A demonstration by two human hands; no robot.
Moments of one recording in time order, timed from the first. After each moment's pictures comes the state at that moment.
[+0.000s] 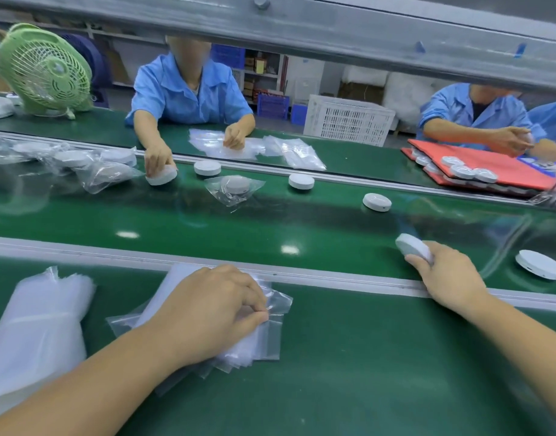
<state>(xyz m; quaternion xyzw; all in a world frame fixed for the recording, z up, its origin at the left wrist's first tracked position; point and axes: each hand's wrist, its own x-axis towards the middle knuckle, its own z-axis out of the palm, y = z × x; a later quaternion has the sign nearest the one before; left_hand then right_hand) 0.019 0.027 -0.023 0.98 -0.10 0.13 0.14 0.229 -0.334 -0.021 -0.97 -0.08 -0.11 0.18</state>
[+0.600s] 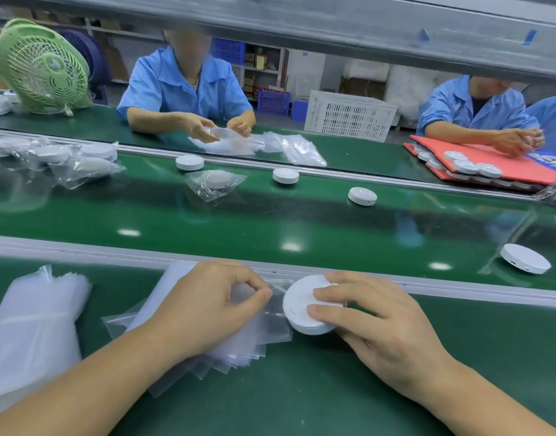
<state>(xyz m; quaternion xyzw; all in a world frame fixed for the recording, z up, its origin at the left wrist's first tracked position) 0.018 0.018 -0.012 0.93 -0.01 0.16 0.33 0.095 -0.247 -0.025 -0.75 -0.54 -0.33 0.19</state>
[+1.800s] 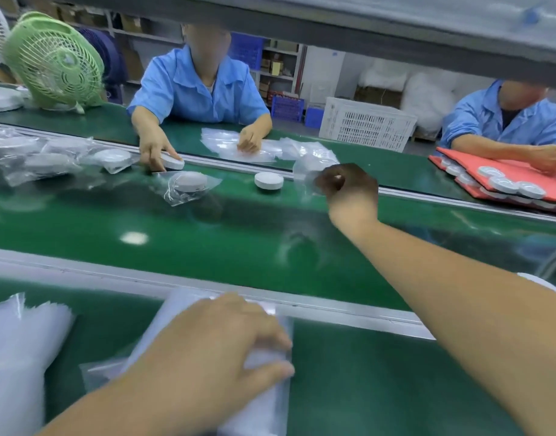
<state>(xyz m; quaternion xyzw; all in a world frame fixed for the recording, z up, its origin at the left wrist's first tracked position) 0.022 0.033 -0.011 0.97 -0.12 0.12 0.18 0.302 -0.090 0.029 -0.85 -0.21 -0.22 0.43</state>
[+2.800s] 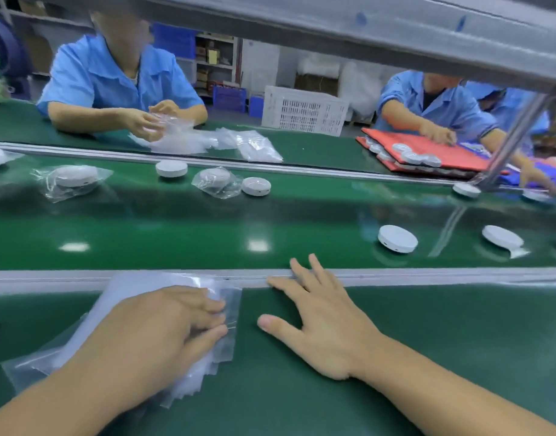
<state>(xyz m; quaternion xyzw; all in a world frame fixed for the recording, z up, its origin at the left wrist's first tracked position) 0.020 0.018 -0.030 0.97 -0.11 0.14 0.16 0.106 -0.229 -0.028 -0.95 -0.30 0.06 0.12</state>
